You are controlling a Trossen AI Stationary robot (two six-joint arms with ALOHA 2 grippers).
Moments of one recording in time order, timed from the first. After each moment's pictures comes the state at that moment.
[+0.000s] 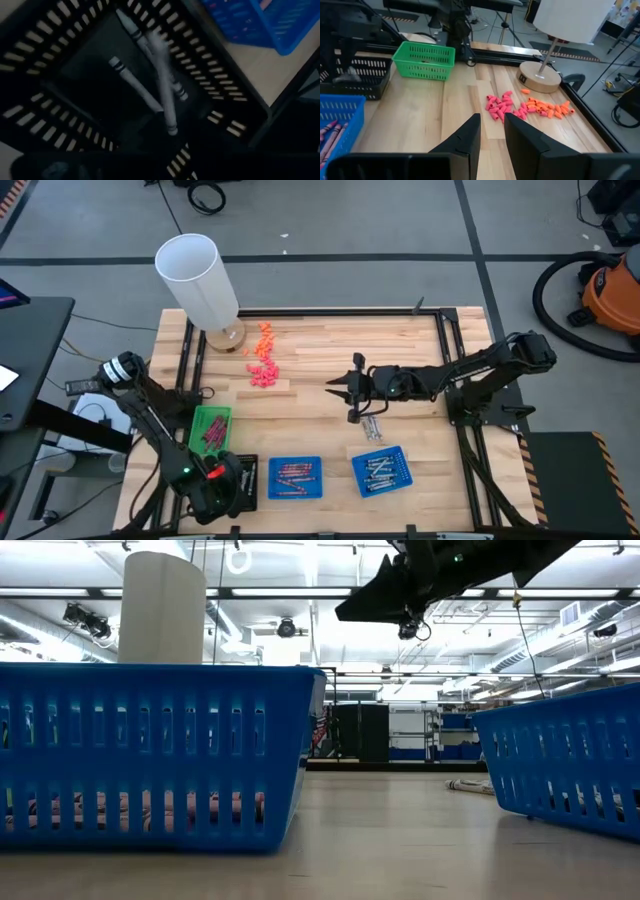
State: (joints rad) left arm -1.00 1.55 0.89 -0.56 -0.29 -1.80; right arm 0.11 1.44 0.78 0.37 0.27 -0.11
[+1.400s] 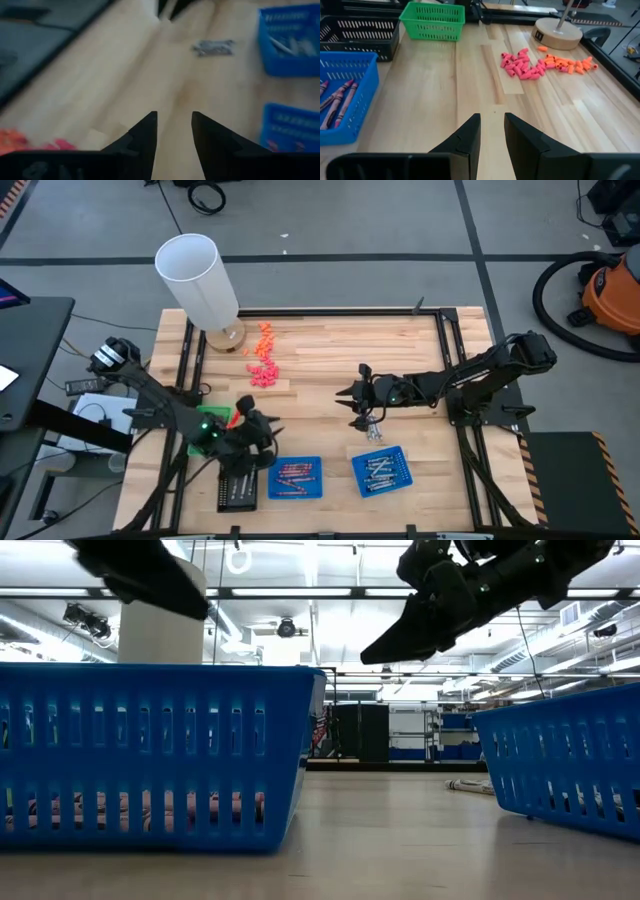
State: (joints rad) left arm -0.64 1.38 0.89 -0.45 -0.90 -0.67; right arm 0.14 1.44 0.67 0.33 0.27 0.02
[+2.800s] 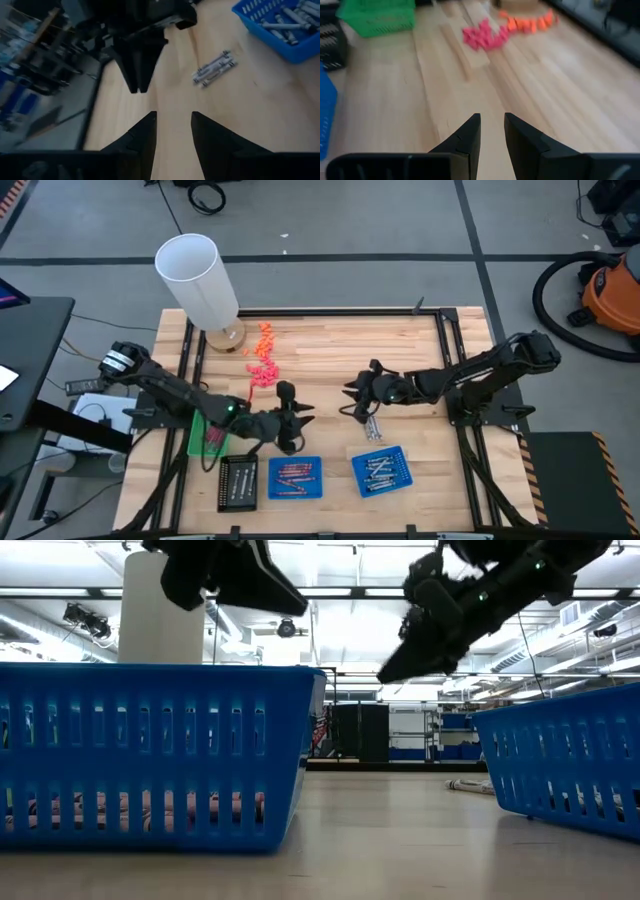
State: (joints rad) left arm -0.39 1.48 0.89 0.07 -0.67 0.35; right arm 0.11 1.40 0.67 0.15 0.39 0.28
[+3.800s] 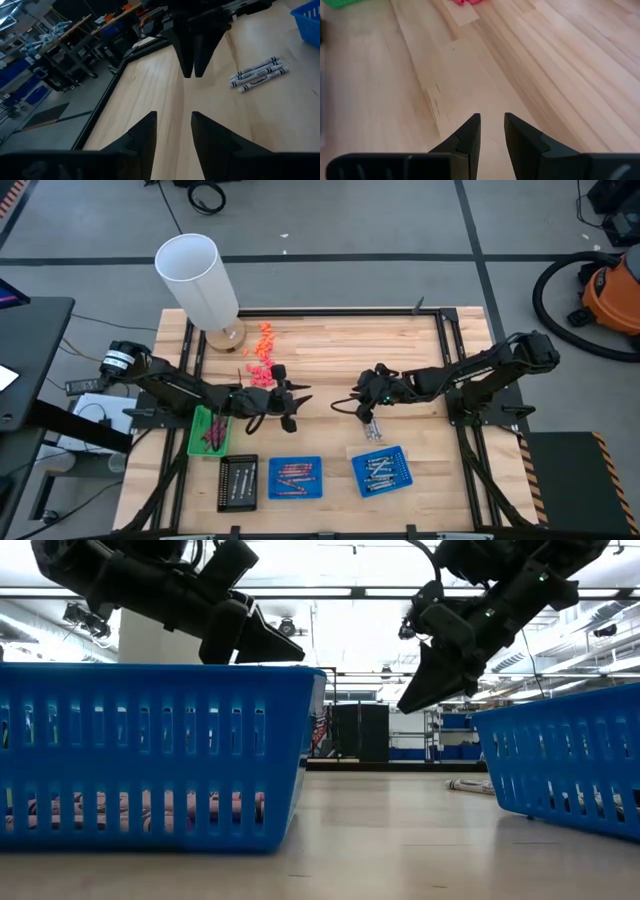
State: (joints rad) left arm -0.19 1.48 0.57 0.64 -0.55 0.37; right arm 0.09 1.41 0.67 -0.02 0.34 0.45
